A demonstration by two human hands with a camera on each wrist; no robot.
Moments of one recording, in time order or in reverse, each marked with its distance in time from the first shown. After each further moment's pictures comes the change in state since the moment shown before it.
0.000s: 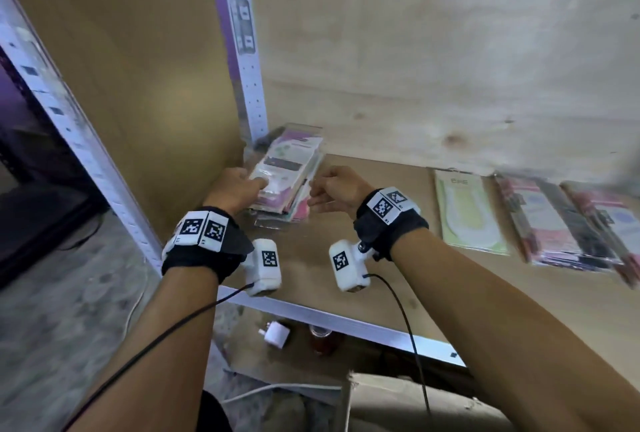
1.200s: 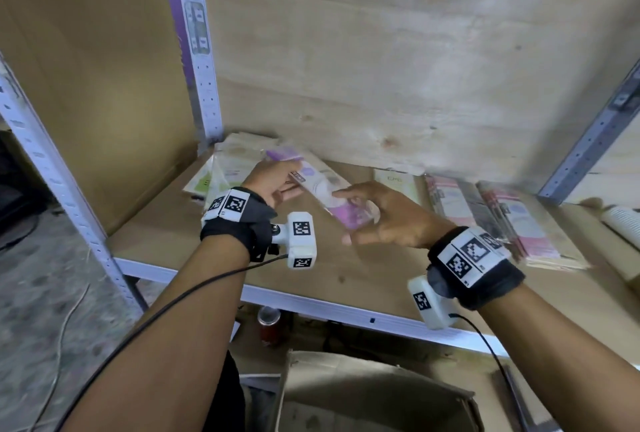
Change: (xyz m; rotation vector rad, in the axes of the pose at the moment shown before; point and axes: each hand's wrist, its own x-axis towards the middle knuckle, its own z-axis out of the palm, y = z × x) left_hand -0.063 0.095 0.104 -0.924 -0.311 -0.136; right_hand -0.156 0.031 -0.137 -0.802 -0.069 -0.312
